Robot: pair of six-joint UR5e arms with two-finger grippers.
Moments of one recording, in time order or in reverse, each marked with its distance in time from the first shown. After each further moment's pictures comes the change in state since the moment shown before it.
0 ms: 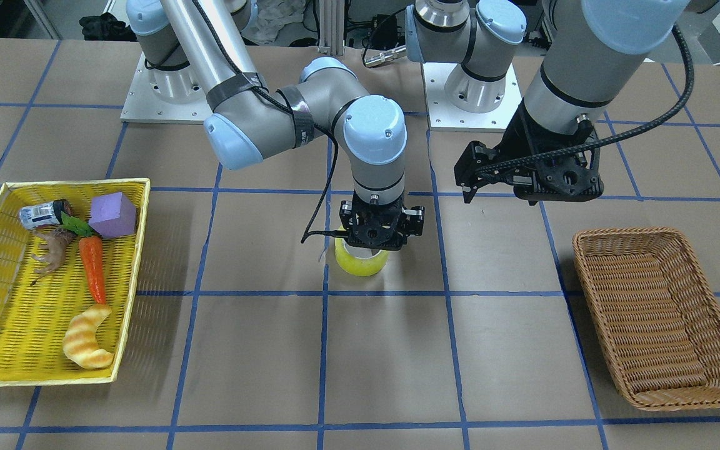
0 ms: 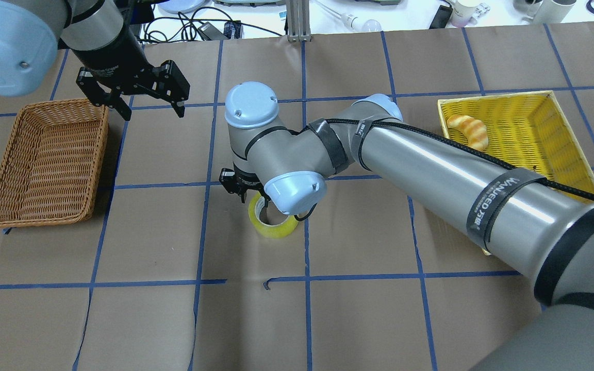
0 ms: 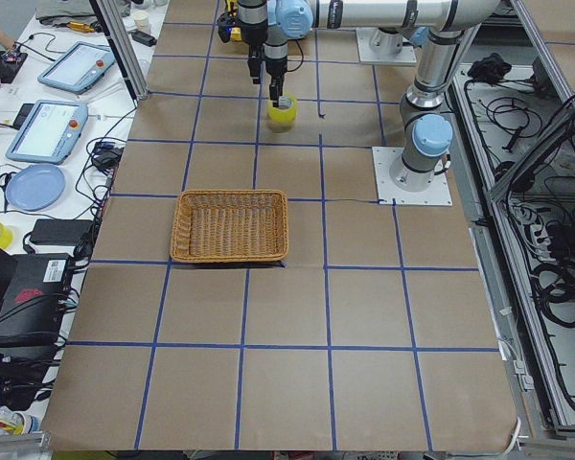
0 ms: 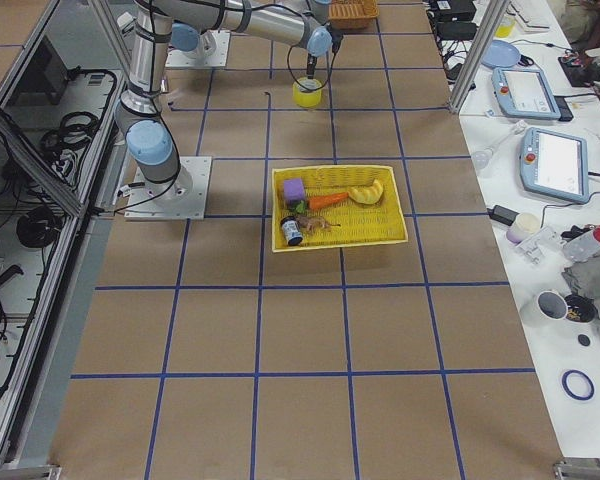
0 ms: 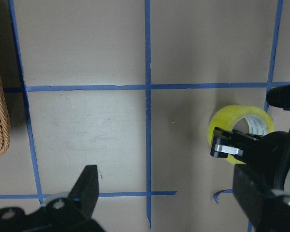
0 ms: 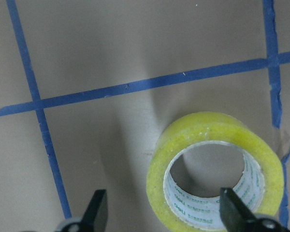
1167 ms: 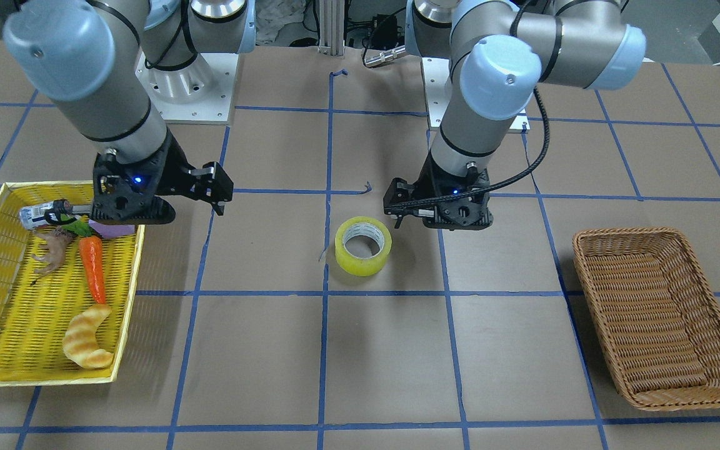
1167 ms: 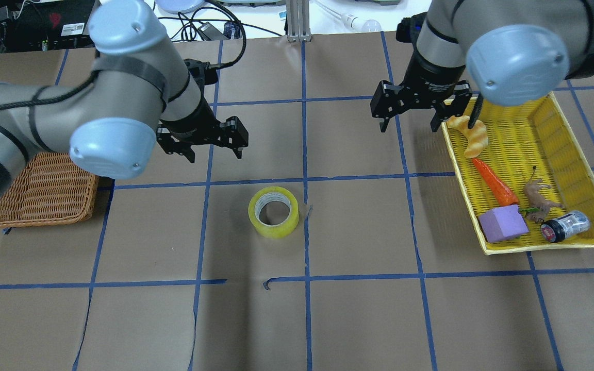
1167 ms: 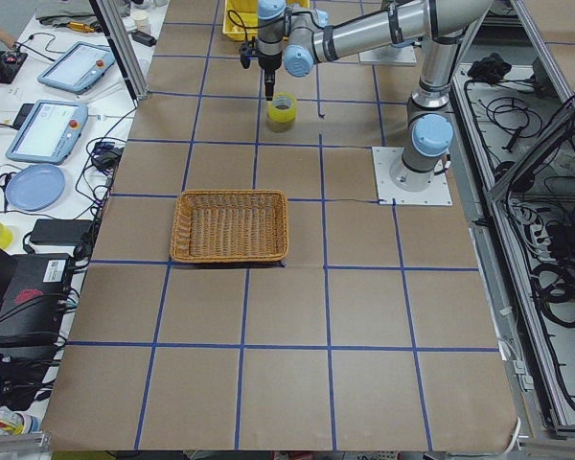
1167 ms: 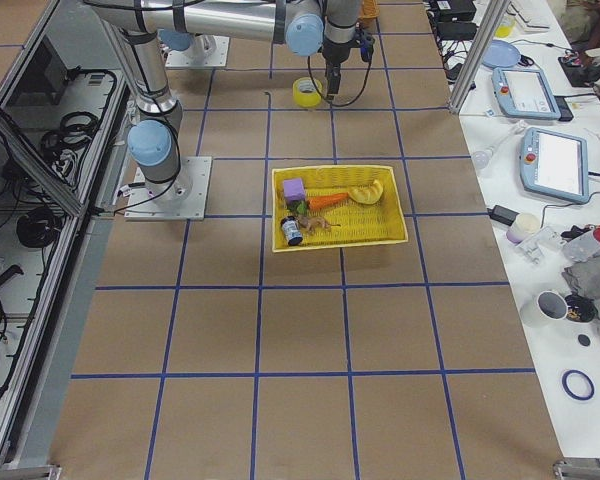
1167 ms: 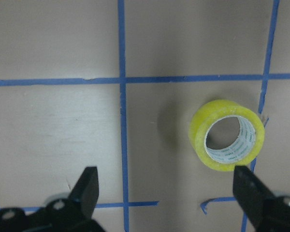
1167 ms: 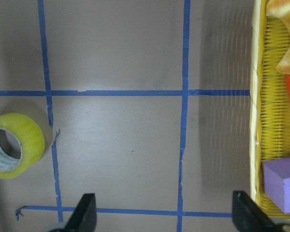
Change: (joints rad) left arm -0.166 -0.068 -0.387 0.517 -0.061 -0.183; right arm -0.508 -0.369 0.005 0.502 -0.054 -0.687
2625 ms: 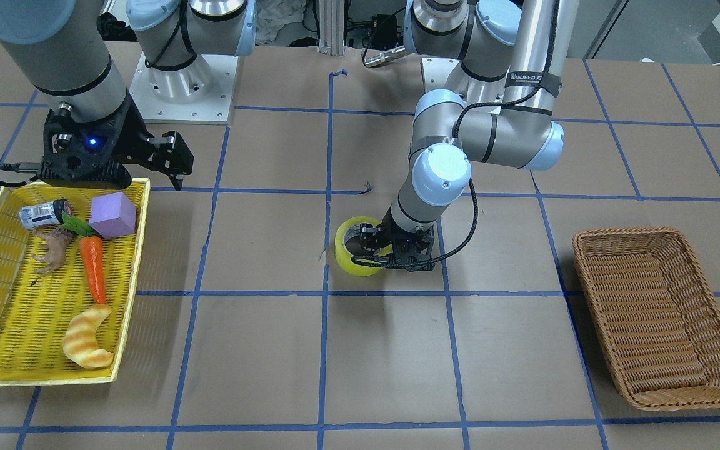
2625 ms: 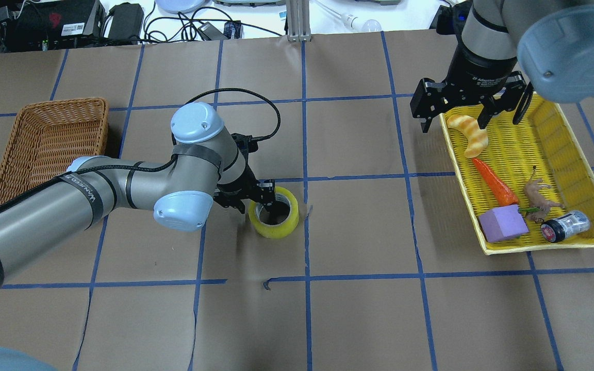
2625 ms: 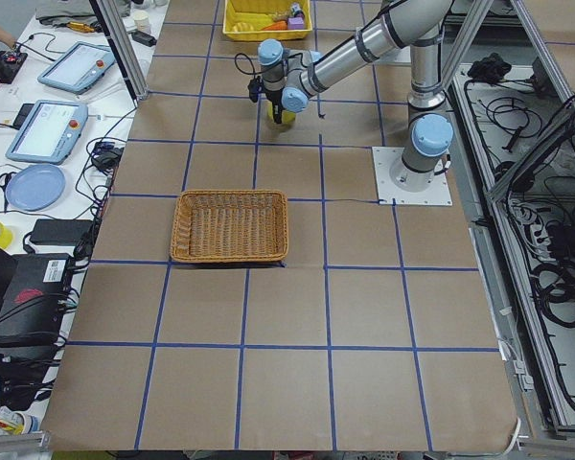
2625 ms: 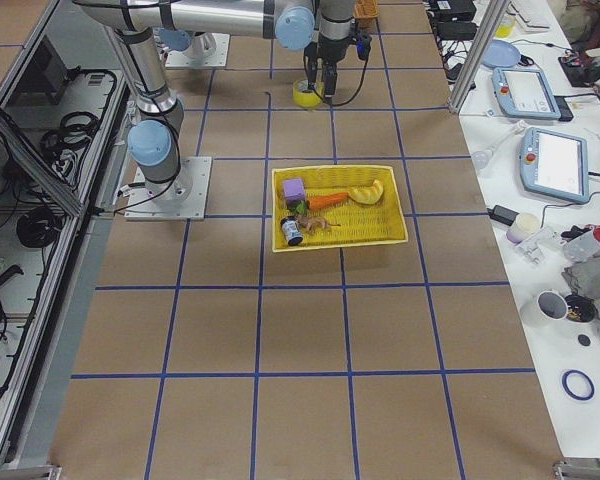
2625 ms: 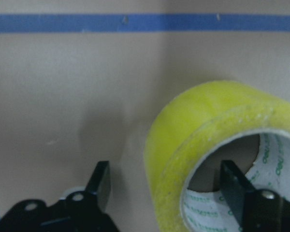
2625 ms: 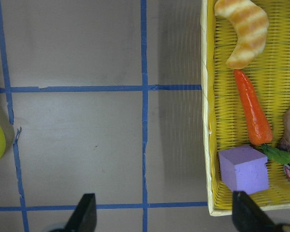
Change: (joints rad) left arm -0.008 -0.180 -0.095 0.169 -0.079 0.018; right arm -0.014 -0.035 0.003 0.017 -0.105 -0.009
